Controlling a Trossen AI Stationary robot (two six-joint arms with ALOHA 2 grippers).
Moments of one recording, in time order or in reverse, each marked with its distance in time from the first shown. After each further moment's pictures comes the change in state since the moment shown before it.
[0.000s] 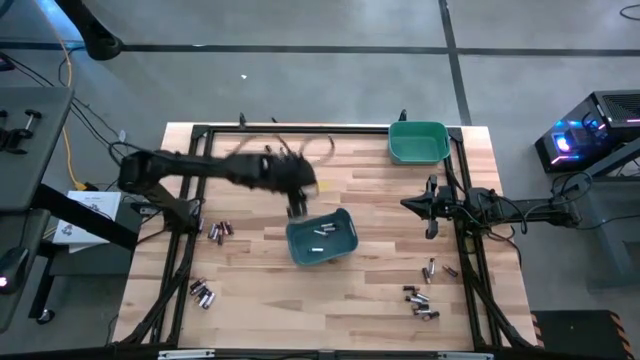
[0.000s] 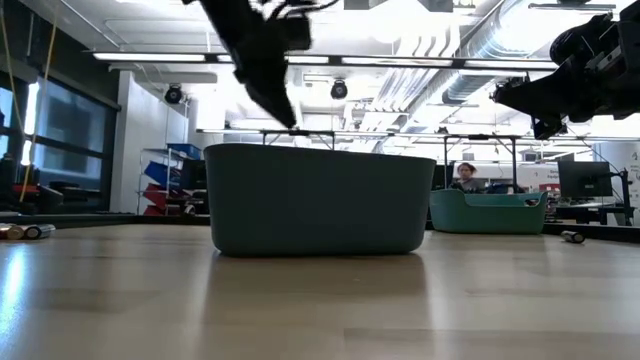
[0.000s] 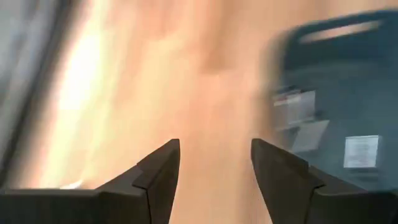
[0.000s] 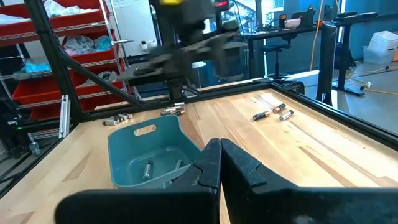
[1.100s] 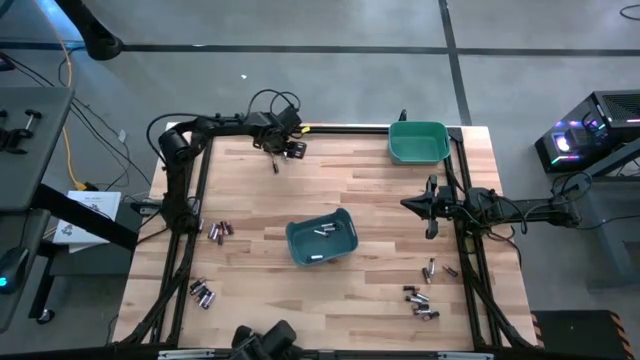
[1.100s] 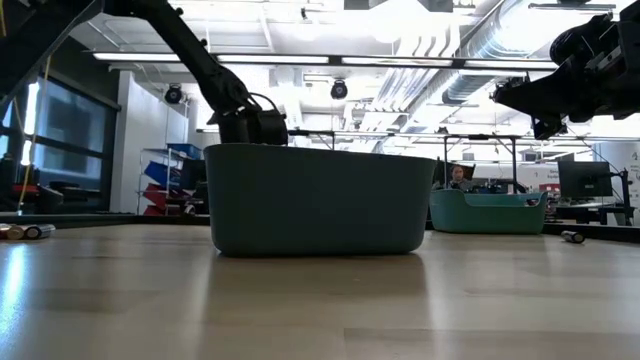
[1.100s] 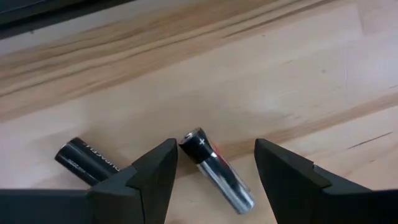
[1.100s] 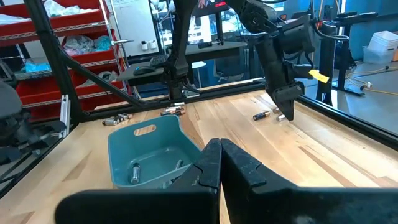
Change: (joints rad) left arm 0.572 0.396 0.003 0.120 0.146 -0.571; right arm 0.000 0.000 0.000 0.000 0.000 0.000
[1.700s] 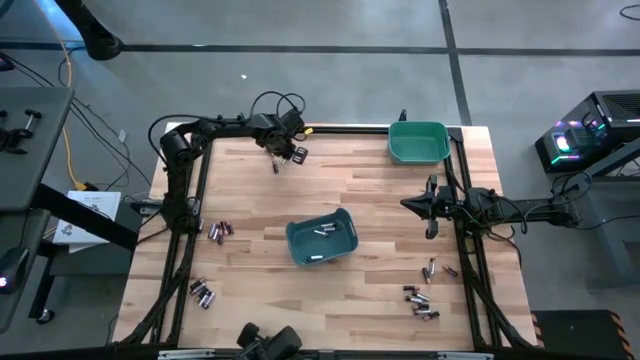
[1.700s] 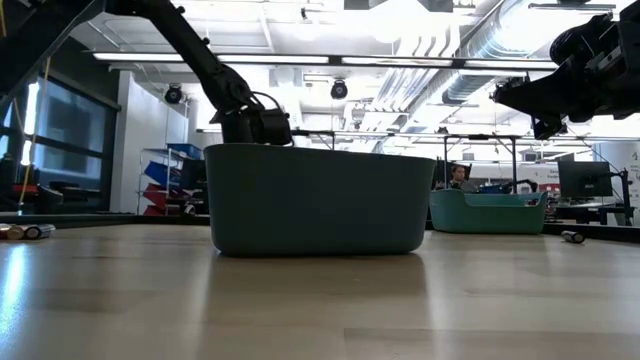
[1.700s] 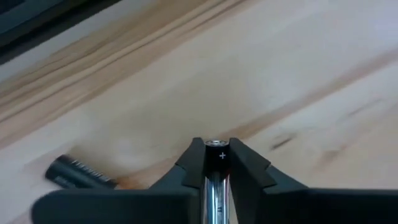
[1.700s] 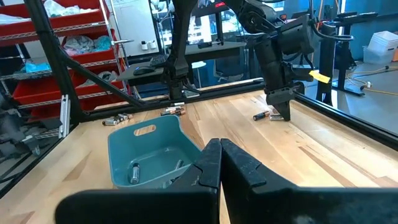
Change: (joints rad) left arm -0.043 -0.008 0.014 -0.007 -0.007 0.165; right arm 0.000 0.000 0.000 0.000 0.000 0.000
